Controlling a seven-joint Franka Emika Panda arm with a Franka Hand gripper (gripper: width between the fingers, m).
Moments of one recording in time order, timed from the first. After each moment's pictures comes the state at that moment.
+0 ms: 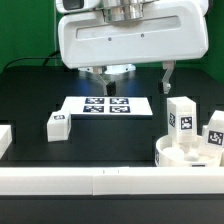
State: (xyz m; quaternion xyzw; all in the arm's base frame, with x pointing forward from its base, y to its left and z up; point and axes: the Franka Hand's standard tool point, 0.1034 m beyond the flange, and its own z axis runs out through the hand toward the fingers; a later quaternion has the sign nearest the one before) arm 0.597 -0.002 0.111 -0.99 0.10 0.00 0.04
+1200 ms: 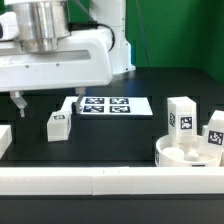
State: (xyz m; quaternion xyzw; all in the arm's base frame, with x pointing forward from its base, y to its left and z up) arm 0.537 -0.136 0.055 -1.00 0.06 -0.03 0.03
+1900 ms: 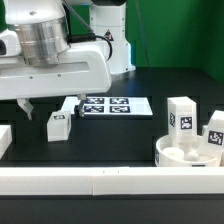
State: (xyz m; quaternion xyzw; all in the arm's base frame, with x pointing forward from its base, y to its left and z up) arm 0.520 -0.123 0.045 -0.99 0.06 0.09 0.07
